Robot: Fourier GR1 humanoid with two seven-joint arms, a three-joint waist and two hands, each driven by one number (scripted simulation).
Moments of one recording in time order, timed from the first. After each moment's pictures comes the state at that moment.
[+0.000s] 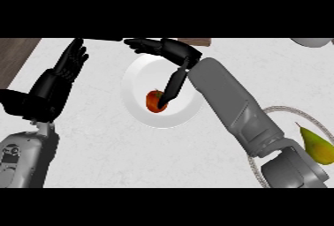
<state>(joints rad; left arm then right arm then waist) -0.36 0.26 0.02 -1.57 0.05 -0.07 0.11 -1.31 -0.02 0.25 -0.23 0.04 0.48 -0.62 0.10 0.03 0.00</state>
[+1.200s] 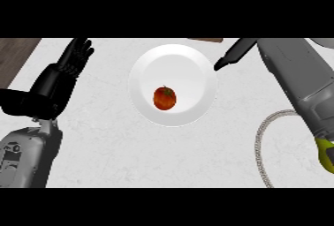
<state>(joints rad) -0.40 0.25 0.00 -1.60 0.05 -0.08 0.12 -1.32 -0.34 0.17 -0.21 -0.01 0.59 -0.59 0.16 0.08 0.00</state>
